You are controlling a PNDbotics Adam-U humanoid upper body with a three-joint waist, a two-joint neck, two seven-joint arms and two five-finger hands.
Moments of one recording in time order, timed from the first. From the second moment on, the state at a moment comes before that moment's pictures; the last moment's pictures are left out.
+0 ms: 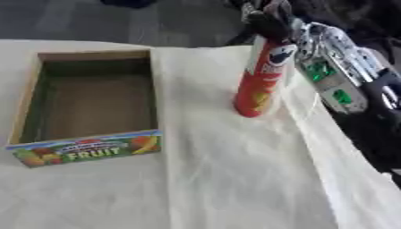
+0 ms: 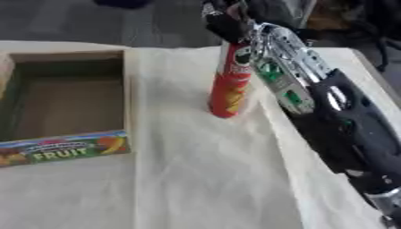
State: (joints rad) left arm -0.26 0.32 -0.07 -1.95 0.23 0.03 -0.23; right arm -0.81 -0.78 0.20 -1.73 0.90 0.83 0.42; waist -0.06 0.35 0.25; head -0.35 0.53
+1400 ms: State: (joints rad) left arm -0.26 0.32 -0.08 -1.95 0.22 0.04 -0.22; right arm -0.82 -0.80 0.19 -1.69 0.87 0.85 0.39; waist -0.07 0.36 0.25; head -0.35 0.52
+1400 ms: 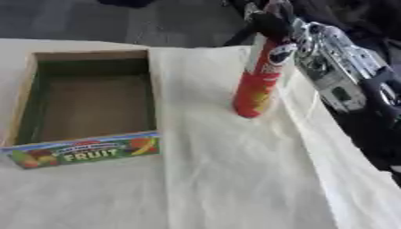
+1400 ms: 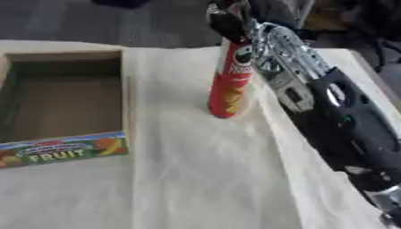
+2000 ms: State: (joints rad) left arm -0.26 0.32 -0.08 -1.95 0.22 0.05 -0.22; right arm -0.82 -0.80 0.19 -1.69 0.88 0.86 0.39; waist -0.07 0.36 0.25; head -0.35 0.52
